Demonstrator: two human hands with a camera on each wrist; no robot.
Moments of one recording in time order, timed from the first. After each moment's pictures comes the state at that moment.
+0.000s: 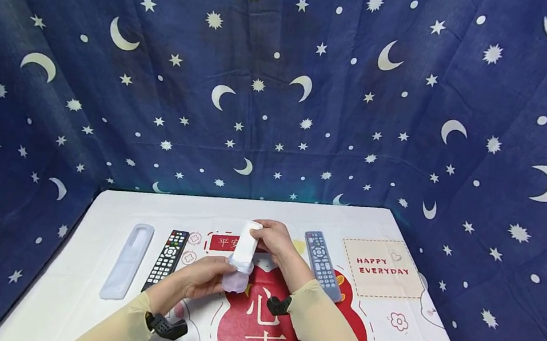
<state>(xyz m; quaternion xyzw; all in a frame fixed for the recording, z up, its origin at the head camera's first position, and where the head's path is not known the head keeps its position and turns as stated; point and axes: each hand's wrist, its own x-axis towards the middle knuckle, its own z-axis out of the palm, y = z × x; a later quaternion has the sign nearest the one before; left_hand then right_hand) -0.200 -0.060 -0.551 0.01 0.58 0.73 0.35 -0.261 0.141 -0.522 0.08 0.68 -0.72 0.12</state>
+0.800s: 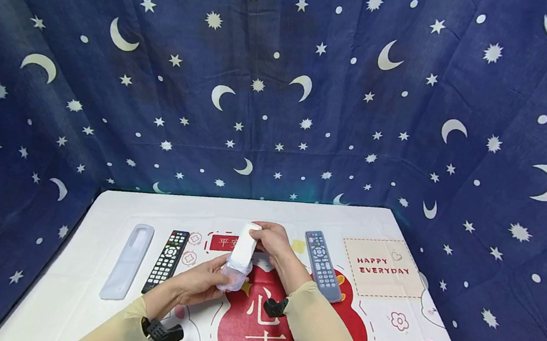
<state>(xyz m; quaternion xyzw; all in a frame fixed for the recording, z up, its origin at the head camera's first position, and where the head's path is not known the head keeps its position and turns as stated) -0.193 -0.072 -0.556 0.08 0.56 0.74 0.37 -0.260 0.135 -0.526 0.09 0.67 -0.73 0.10</state>
